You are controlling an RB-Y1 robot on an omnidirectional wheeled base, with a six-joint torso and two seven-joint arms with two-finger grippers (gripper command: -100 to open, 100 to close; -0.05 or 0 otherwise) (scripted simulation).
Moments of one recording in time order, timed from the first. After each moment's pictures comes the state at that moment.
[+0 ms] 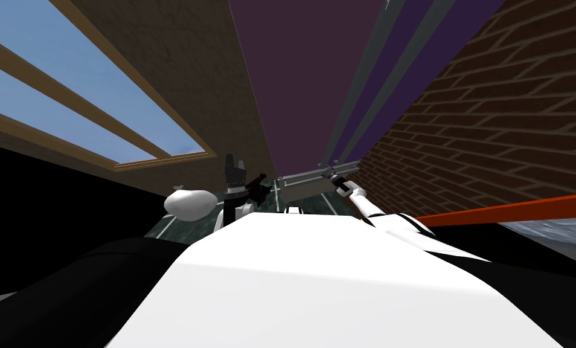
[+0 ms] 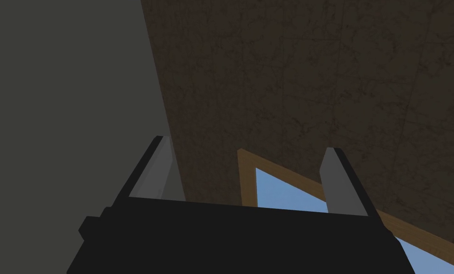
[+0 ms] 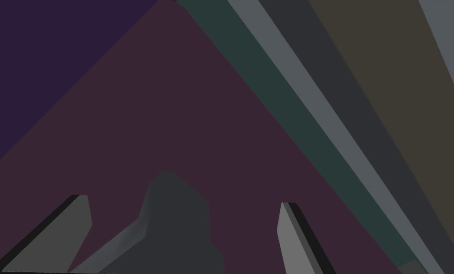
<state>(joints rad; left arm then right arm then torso) 0.51 0.03 0.07 -2.37 -0.08 -0.41 -0.02 -0.34 -0.57 0.17 -0.93 0.45 -0.53 1.37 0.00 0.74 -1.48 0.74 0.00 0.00</state>
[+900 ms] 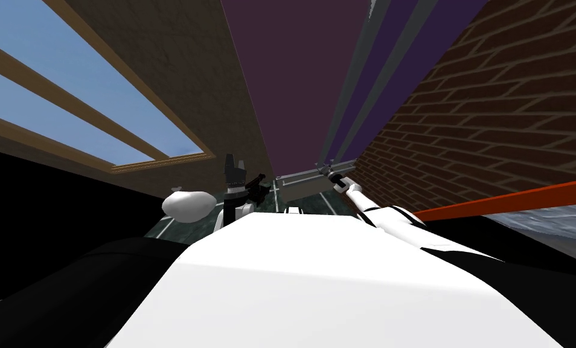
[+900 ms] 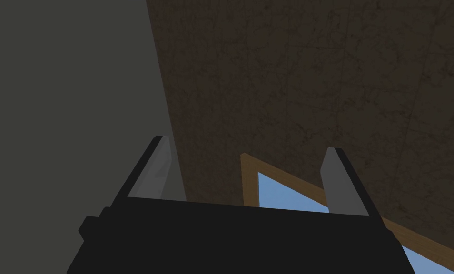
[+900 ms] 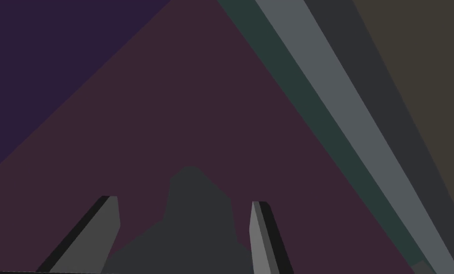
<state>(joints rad) 0.51 0.03 0.07 -2.37 -0.08 -0.41 -0.02 -0.42 -0.56 0.23 -0.89 0.42 -0.50 1.39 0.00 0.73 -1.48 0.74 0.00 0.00</state>
